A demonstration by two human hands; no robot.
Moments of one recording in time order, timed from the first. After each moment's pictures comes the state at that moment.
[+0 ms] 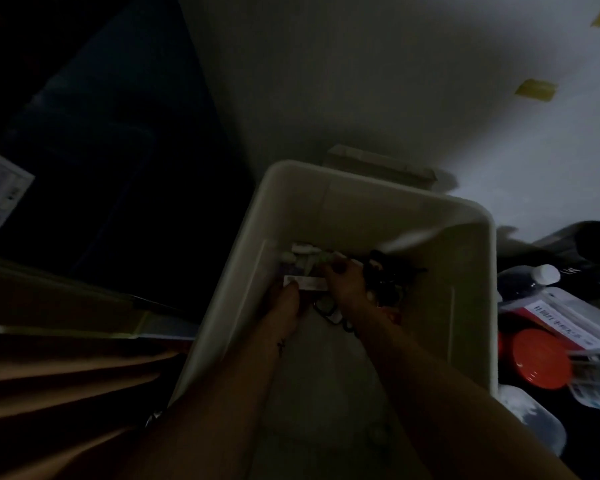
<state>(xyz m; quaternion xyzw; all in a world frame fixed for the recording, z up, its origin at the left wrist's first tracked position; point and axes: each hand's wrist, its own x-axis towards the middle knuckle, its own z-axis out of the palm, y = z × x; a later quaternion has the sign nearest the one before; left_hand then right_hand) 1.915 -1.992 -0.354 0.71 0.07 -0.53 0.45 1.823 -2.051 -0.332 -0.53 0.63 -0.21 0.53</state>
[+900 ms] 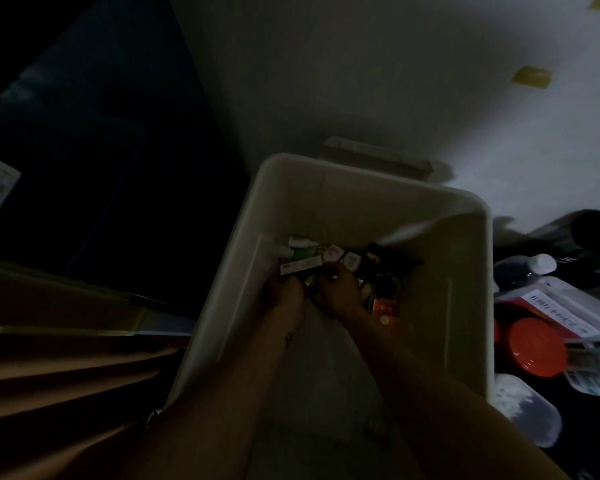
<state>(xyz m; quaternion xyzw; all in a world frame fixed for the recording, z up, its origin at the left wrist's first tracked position) 1.907 -1.995 -0.364 0.70 0.08 -0.49 0.52 1.815 -2.031 -0.349 -0.58 0.62 -0.15 0.50</state>
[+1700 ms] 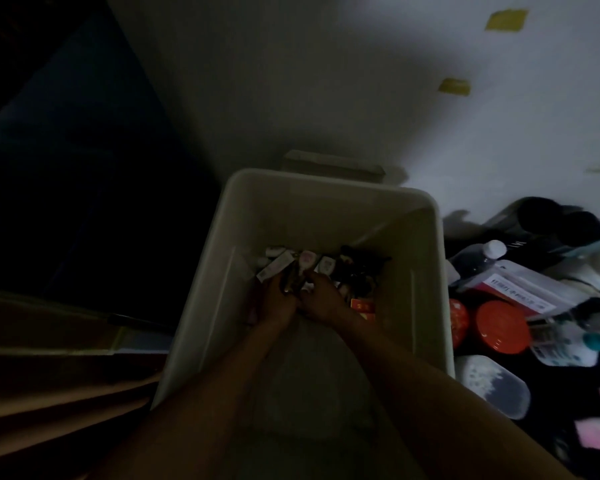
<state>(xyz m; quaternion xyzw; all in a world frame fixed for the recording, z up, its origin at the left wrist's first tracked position) 1.897 -1.988 -0.352 0.78 -0.39 -0.37 0.32 1.794 -2.024 -0.314 -0.67 0.55 -0.07 0.50</state>
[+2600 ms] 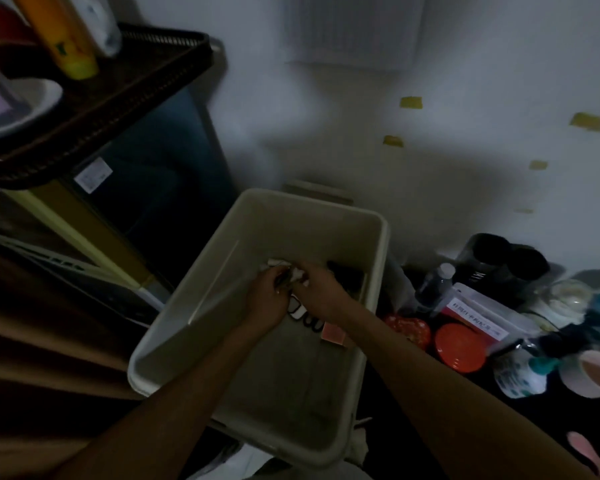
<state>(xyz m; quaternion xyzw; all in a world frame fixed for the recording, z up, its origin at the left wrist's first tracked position) 1.822 -1.925 -0.230 0.76 -0.40 -0.29 0.42 1.699 -1.984 -0.178 -0.75 0.36 -0.14 0.53</state>
